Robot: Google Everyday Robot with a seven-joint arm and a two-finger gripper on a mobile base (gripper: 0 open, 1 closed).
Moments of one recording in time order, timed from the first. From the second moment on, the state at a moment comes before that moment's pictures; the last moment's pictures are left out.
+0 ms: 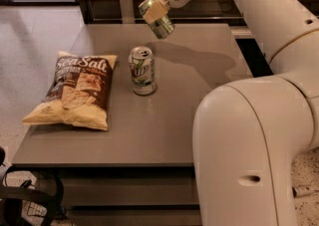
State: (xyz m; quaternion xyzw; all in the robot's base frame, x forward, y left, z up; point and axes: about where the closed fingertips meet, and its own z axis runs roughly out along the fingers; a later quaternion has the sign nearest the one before) arm 0.790 -0.004 0.937 -0.50 0.77 0.13 0.37
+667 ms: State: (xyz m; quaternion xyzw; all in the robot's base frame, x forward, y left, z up) arm 0.794 -0.015 0.875 -0.52 0.81 0.06 0.25
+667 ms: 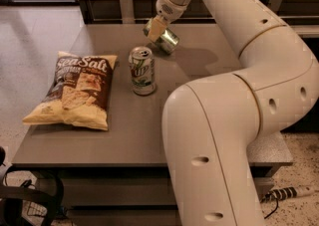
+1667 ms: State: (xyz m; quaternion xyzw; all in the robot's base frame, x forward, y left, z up) arm 0.809 0.005 0.831 -0.55 0.81 0.05 0.20
